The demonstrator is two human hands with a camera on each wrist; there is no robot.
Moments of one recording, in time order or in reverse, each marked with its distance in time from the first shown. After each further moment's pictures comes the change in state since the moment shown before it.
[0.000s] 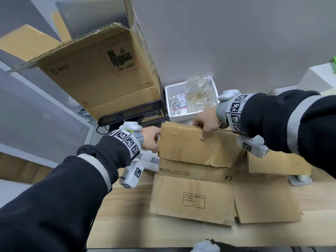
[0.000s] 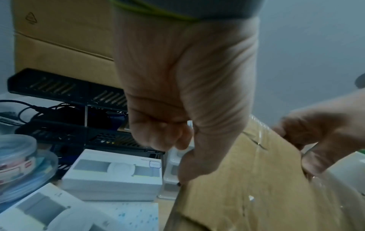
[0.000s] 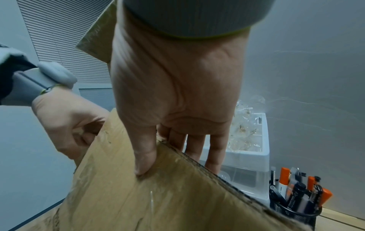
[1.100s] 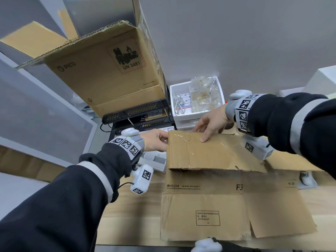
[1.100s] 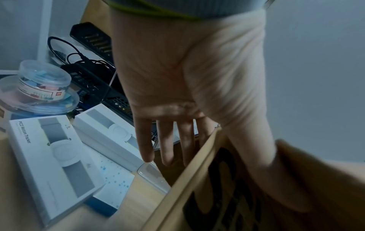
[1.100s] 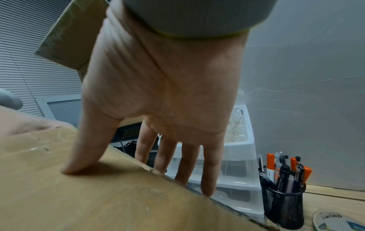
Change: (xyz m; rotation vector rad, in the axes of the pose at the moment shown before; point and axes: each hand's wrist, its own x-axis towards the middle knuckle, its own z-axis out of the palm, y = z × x) left_hand -0.004 -0.011 0.023 -0.636 -0.059 0.214; right_hand 0.003 0.012 0.001 0.452 -0.176 0.058
